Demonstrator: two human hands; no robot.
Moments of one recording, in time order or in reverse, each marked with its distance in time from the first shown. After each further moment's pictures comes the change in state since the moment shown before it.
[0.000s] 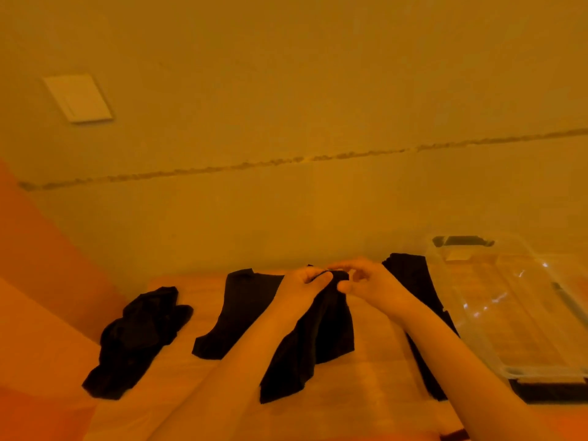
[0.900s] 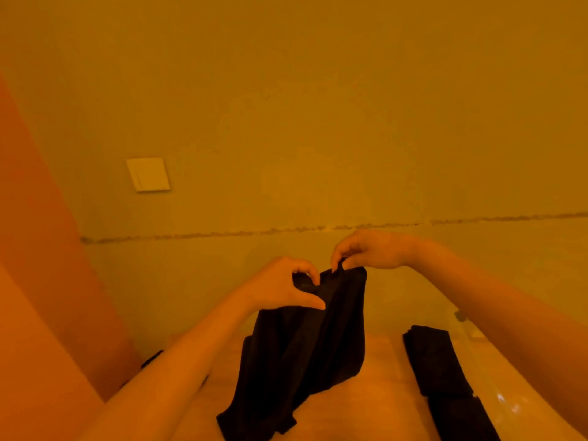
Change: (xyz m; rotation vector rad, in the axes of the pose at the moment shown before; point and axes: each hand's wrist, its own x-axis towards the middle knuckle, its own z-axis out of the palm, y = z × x) left_hand 0.001 0.114 -0.100 0.710 -0.107 0.431; right_hand 0.065 -0.161 -0.057 -0.729 -0.456 -0.430
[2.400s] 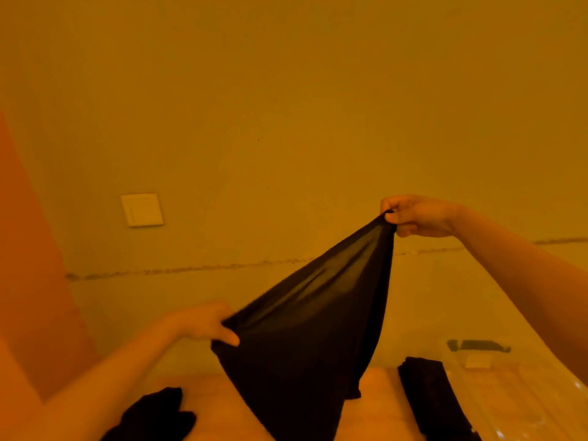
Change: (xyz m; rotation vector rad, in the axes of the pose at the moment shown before) left_hand -0.021 -0.087 -0.067 0.279 -0.381 -0.232; right_hand -0.039 0.052 -0.106 0.766 0.222 0.031
